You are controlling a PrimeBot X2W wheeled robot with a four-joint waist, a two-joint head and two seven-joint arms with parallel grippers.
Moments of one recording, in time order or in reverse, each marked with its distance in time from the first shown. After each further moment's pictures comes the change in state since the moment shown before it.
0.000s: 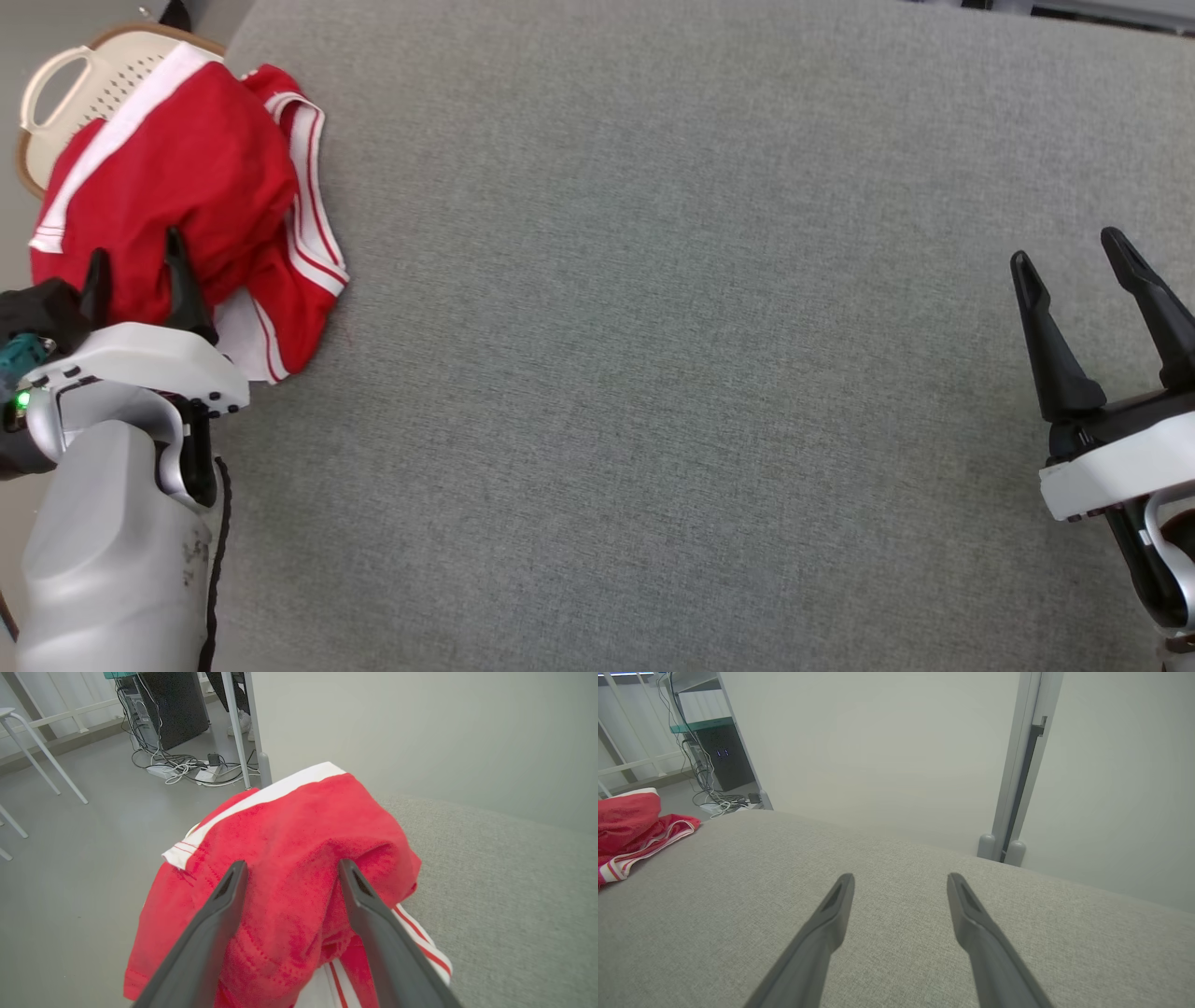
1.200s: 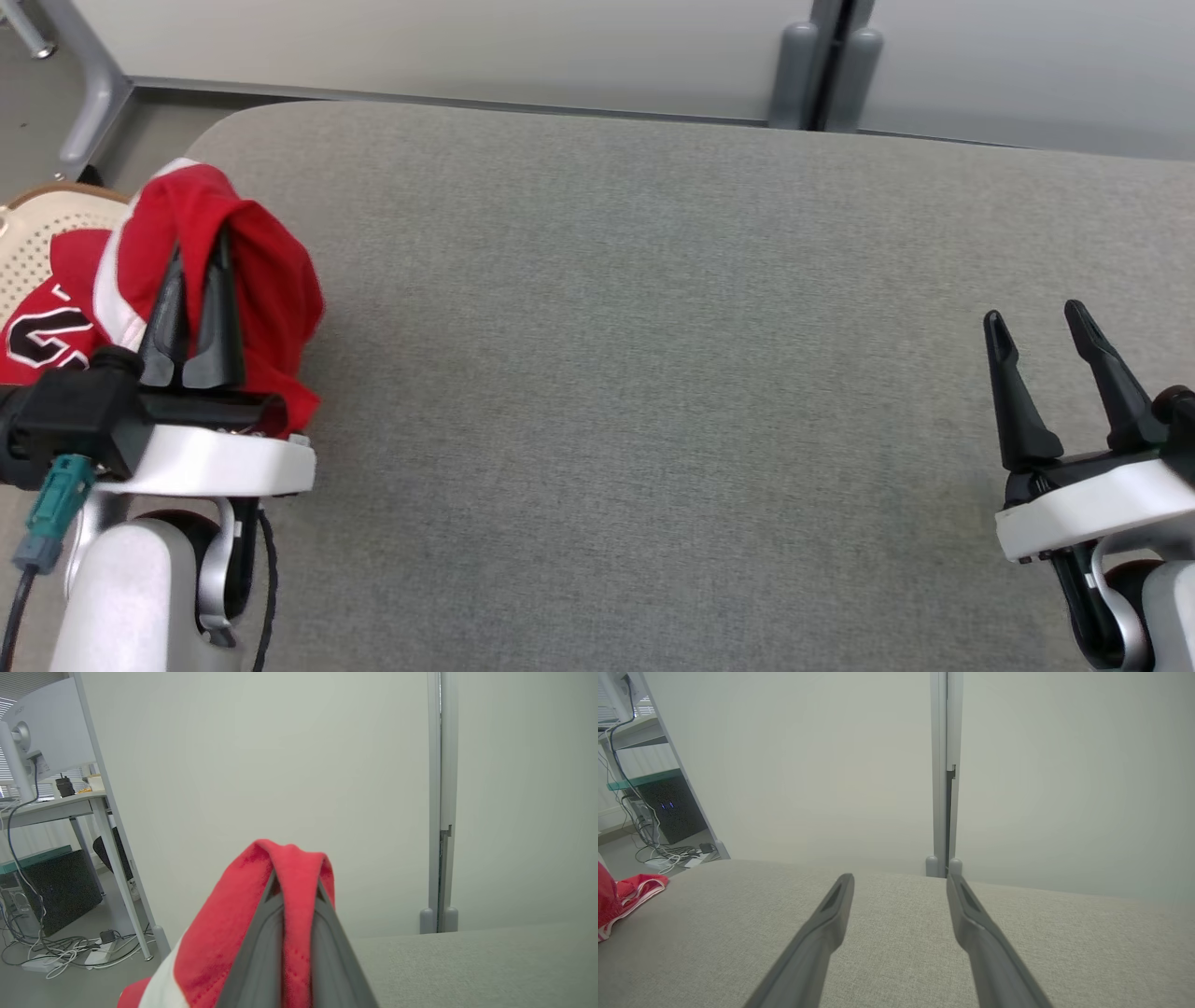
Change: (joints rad) left arm 0.395 -0.002 -0.115 -0.895 0.142 -0.013 0.139; right arm 0.053 0.125 -0.033 0.116 0.014 0.000 -0.086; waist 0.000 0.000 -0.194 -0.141
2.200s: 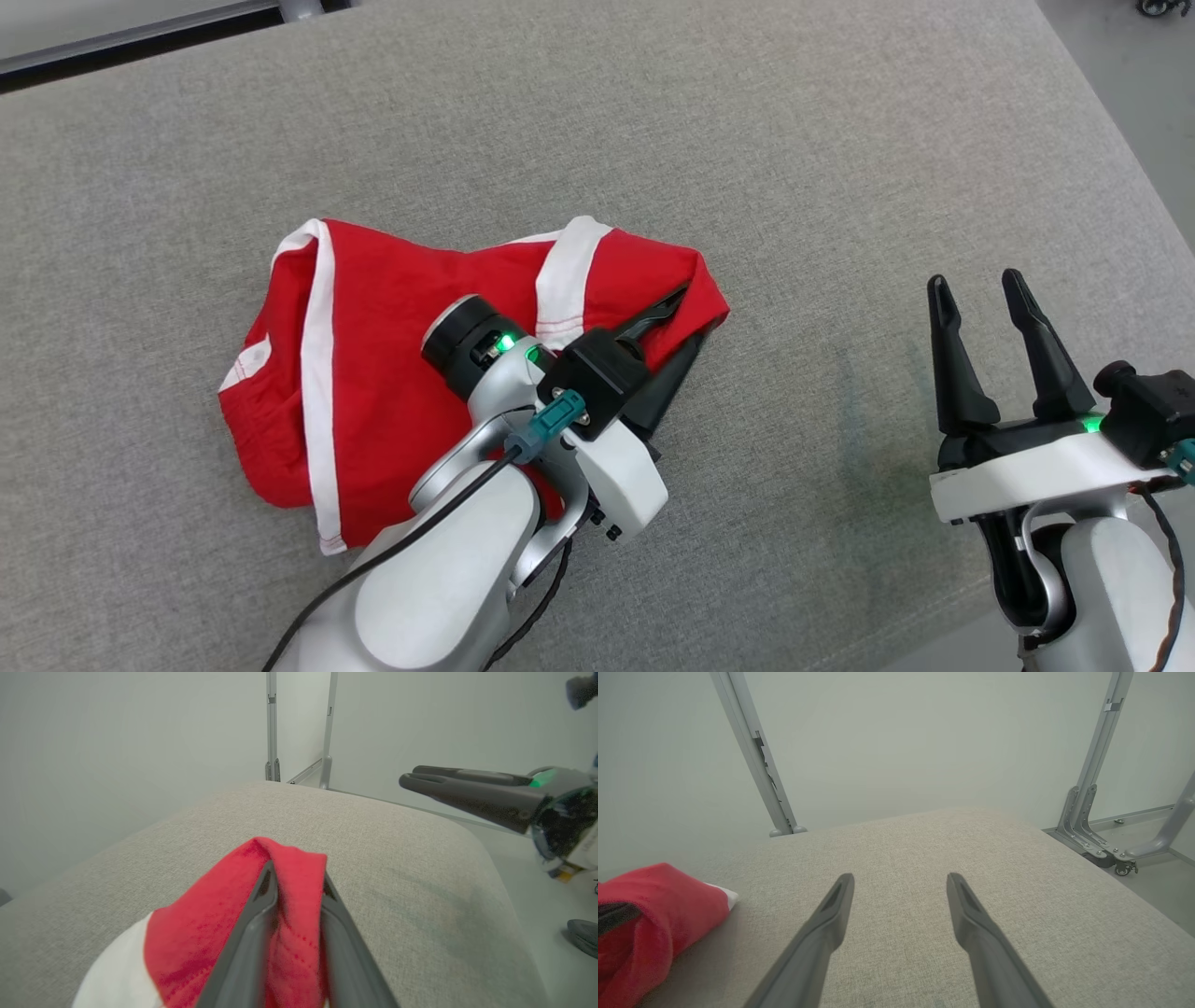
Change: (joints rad) left arm -0.311 -0.098 -0.658 0.333 -0.044 -0.110 0.096; right arm -0.118 0.073 0.073 0.165 0.066 0.000 -0.151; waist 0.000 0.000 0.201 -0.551
